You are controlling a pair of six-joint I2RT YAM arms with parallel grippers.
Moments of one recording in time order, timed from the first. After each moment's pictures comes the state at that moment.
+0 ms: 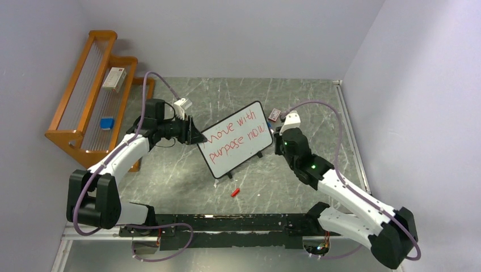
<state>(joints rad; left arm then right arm) -0.20 1.35 0.85 -0.19 0.88 -0.10 0.67 0.97 0.65 -0.13 0.43 0.19</state>
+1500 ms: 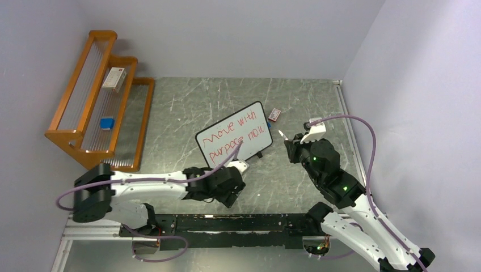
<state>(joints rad) -1.30 1.33 0.82 -0.48 -0.27 -0.52 0.67 0.58 0.71 -0.42 0.35 0.23</state>
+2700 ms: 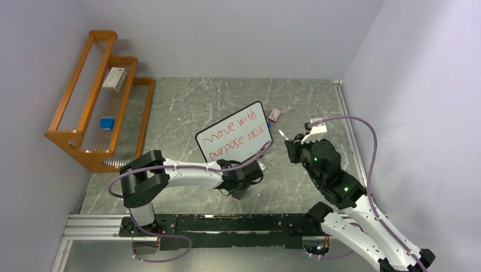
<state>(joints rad) -1.23 1.77 1.06 -0.49 -0.16 -0.39 0.67 0.57 0.71 -0.42 0.35 0.23</state>
